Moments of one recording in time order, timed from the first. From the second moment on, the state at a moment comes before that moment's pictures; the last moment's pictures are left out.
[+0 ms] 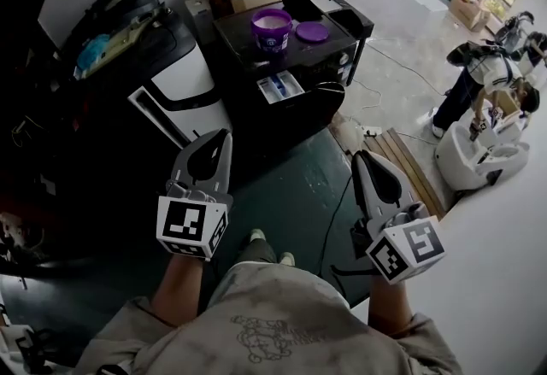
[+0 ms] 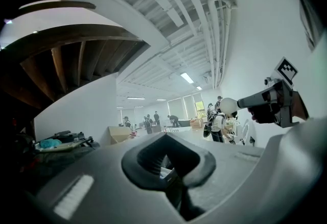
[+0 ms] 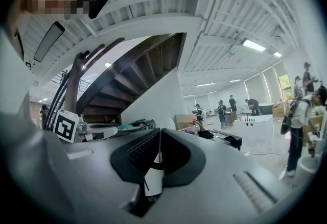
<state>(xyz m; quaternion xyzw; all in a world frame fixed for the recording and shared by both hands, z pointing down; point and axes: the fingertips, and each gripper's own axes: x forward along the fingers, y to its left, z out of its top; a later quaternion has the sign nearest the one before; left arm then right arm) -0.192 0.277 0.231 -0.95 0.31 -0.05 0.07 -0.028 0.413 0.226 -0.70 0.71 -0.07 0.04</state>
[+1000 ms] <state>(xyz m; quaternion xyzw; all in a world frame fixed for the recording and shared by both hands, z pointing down) -0.145 0.200 0.248 -0.95 0.30 -0.04 0.06 0.013 0.331 0.236 -0.70 0.71 -0.07 0.03</state>
